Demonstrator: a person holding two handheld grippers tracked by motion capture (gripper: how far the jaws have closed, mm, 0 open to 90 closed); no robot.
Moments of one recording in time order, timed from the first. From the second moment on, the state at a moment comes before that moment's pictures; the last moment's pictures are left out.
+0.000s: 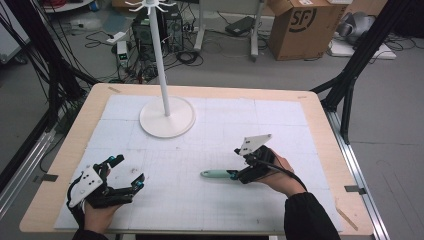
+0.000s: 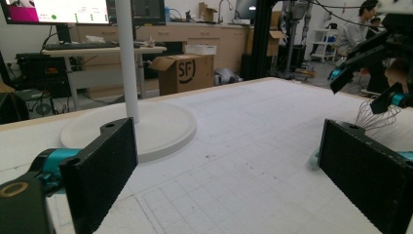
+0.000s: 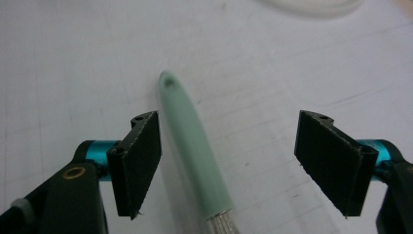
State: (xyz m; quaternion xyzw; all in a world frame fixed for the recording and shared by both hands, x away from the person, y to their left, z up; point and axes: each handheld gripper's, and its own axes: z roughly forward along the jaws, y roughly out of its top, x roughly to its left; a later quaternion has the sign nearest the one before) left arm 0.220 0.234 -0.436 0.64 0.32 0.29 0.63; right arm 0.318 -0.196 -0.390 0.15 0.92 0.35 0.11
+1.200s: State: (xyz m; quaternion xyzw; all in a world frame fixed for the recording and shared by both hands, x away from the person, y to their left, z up) left arm 0.220 0.235 -0.436 0.65 0.32 0.30 0.63; right arm 0.350 -0.132 -0.417 0.03 0.99 0.09 0.00
